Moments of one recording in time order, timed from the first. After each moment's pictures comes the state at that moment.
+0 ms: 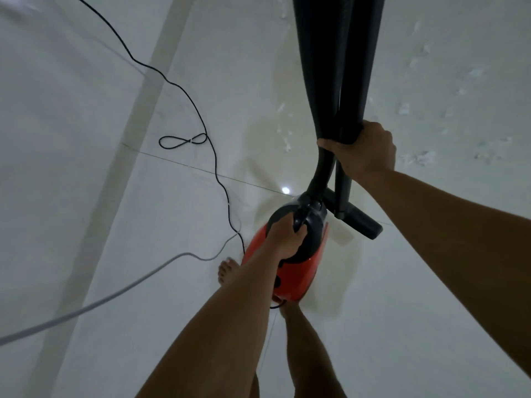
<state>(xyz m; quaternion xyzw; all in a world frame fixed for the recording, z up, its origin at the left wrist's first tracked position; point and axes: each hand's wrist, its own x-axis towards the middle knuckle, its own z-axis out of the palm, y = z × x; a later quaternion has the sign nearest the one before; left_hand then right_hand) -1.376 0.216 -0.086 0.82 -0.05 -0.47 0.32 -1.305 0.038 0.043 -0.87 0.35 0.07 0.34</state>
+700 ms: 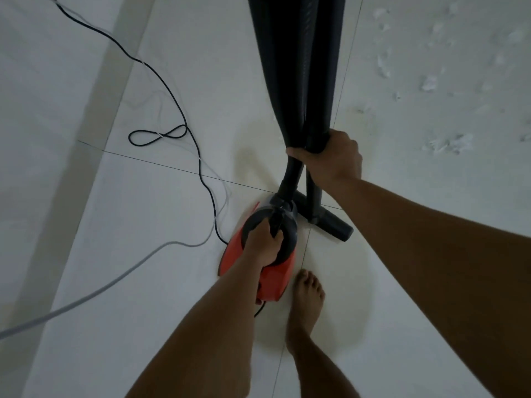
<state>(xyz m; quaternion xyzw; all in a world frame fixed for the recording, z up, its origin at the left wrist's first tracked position) -1.358 0.239 -0.274 0.84 0.04 -0.46 0.28 -1.292 0.070 -0.154 -0.85 0.36 0.10 0.39</state>
